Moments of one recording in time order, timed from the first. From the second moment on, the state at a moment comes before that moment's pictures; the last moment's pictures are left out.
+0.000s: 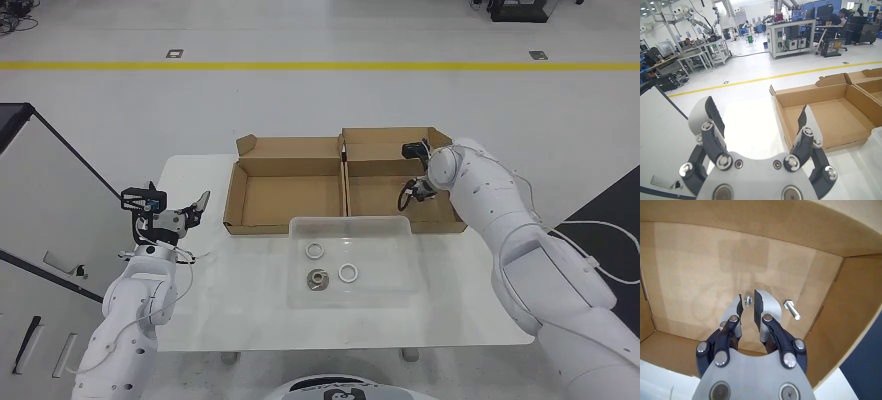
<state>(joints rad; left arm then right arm) 1.73 -1.15 -1.60 -1.80 1.33 0.00 0.00 -0.50 -1.36 0.74 -0.38 -0.73 -0.09 0.98</state>
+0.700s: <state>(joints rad) 1.73 -1.15 -1.60 -1.80 1.33 0.00 0.00 -0.47 -1.34 0.78 -0.40 -0.73 -0.16 0.86</state>
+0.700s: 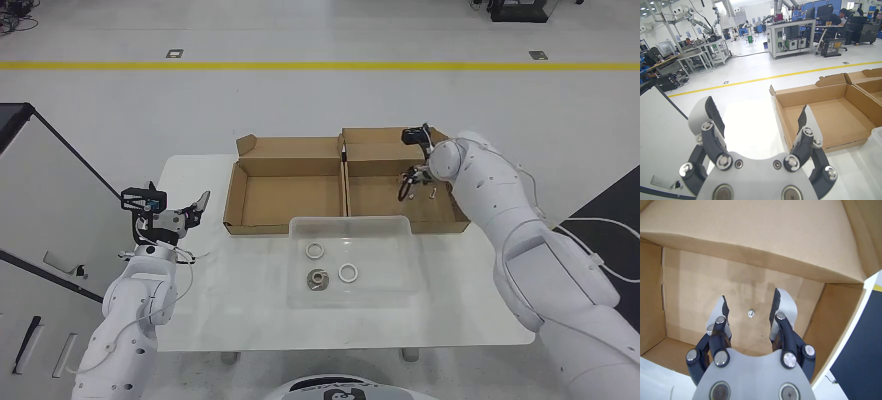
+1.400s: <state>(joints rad) 1.73 -1.15 -1.60 -1.80 1.33 0.00 0.00 -0.58 -1.16 1.12 -0.72 -0.38 -0.57 1.19</state>
